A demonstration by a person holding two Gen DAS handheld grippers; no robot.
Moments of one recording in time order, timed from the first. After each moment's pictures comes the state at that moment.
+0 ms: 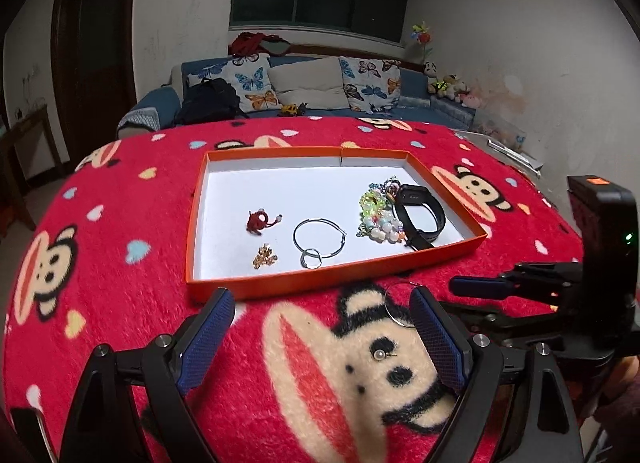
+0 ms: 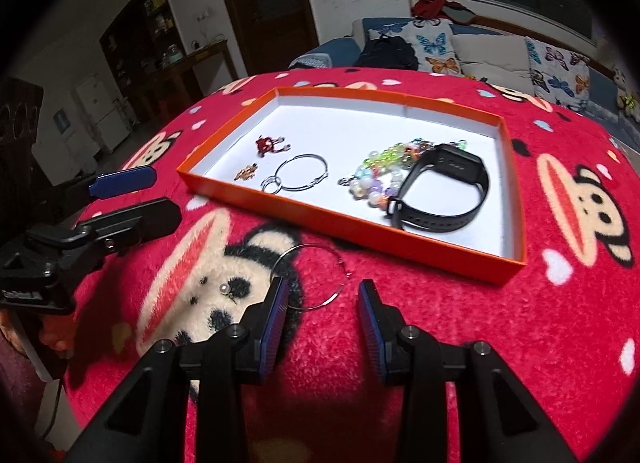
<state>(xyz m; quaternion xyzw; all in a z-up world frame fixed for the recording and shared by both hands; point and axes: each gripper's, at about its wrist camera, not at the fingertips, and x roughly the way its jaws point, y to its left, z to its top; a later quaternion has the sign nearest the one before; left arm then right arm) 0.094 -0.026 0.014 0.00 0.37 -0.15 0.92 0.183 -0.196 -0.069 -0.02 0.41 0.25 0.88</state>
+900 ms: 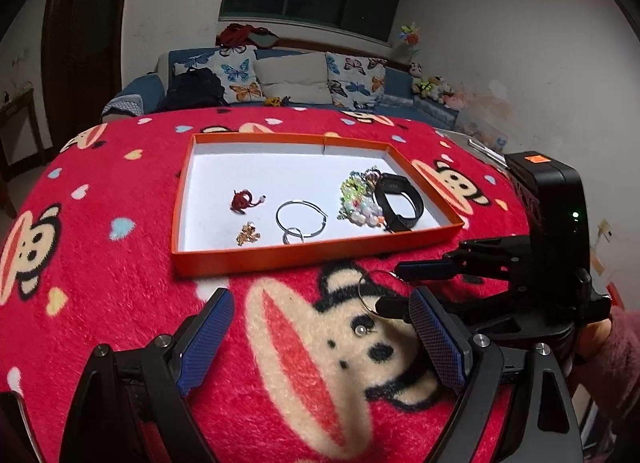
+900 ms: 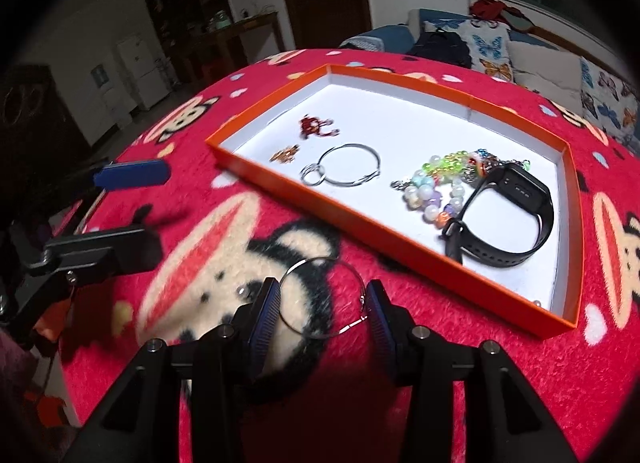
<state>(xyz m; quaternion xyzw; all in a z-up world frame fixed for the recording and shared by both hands) 0.082 -0.017 0.010 -0.03 0.39 -0.19 0.90 0.190 -0.176 -0.073 -0.08 0.42 0.33 0.84</state>
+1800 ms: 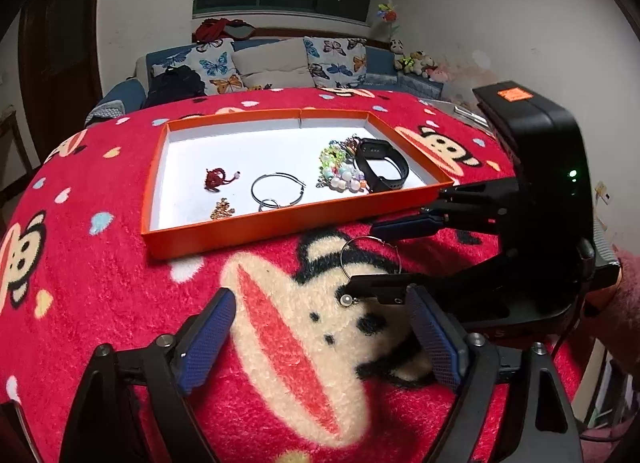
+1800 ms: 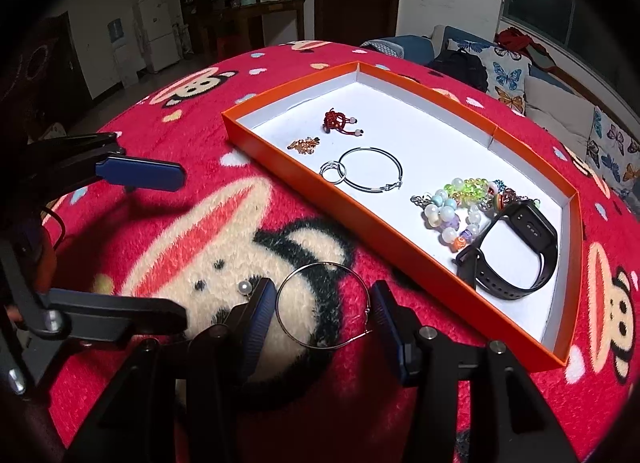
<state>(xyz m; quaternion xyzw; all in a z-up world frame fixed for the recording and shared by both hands) 0.076 -0.037 -0.011 0.02 0.40 -0.22 0.89 0.186 -0.157 -0.077 -0.17 0.40 0.33 0.84</state>
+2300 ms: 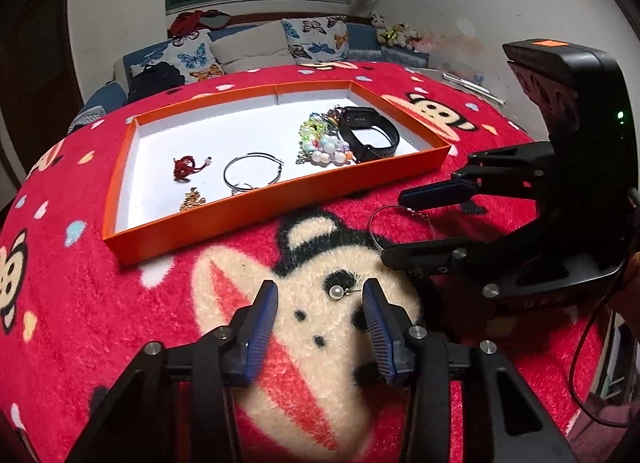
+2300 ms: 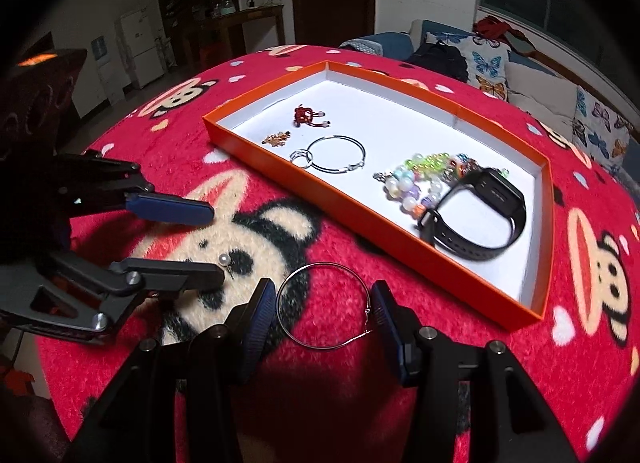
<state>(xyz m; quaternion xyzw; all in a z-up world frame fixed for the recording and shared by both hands) 0.091 -0.060 -0.034 0.07 0.43 -0.24 0.87 0.182 -0.185 -0.075 -0.13 0.41 0.31 0.85</state>
